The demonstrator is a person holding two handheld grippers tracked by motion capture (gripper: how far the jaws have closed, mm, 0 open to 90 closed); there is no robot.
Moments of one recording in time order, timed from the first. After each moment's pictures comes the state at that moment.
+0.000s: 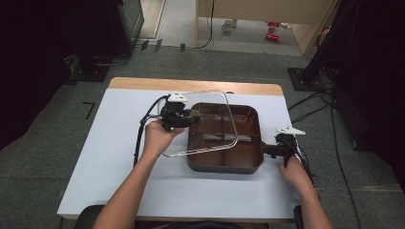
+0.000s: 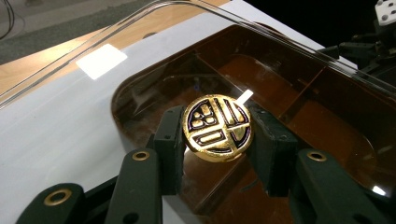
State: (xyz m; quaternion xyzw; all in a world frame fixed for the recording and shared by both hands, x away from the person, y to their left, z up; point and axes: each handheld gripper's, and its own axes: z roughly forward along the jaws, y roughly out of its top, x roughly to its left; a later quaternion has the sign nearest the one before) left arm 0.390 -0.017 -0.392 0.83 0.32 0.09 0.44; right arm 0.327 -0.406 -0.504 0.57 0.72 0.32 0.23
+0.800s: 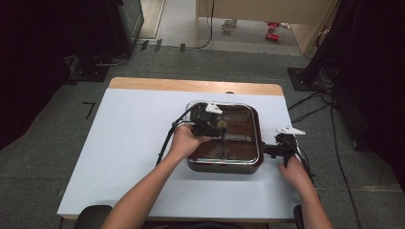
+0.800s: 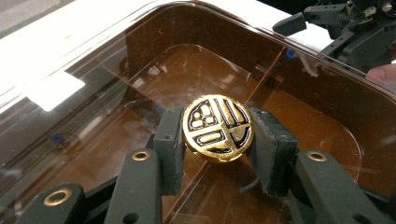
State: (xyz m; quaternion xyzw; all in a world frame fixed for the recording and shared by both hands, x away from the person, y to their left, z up) left arm 0.383 -0.104 -0.414 0.88 0.25 0.06 0.41; right arm 0.327 -0.406 -0.504 0.57 0.72 0.32 0.23
